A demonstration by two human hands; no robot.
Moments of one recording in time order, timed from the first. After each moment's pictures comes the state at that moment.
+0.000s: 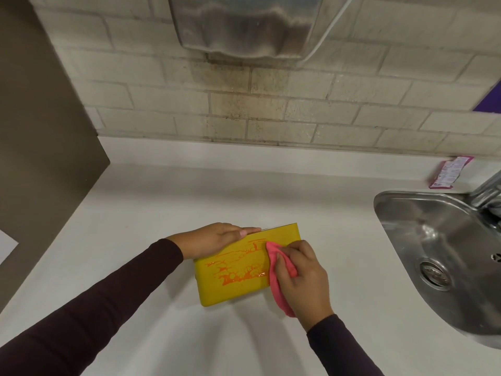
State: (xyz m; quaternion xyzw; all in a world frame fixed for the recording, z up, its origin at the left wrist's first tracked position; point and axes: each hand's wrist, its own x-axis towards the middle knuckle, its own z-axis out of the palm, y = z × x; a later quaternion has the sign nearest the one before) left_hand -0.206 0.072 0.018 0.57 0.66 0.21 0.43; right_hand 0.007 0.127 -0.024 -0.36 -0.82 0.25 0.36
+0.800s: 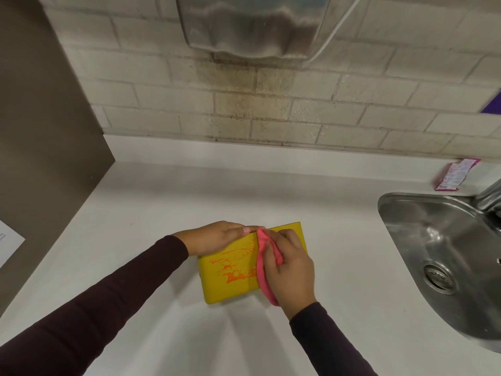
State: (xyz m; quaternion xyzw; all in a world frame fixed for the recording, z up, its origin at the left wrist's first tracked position) left_hand -0.210 0.077 0.012 0.56 0.66 0.22 0.45; right_hand -0.026 0.117 -0.009 -0.36 -0.81 0.28 0.37
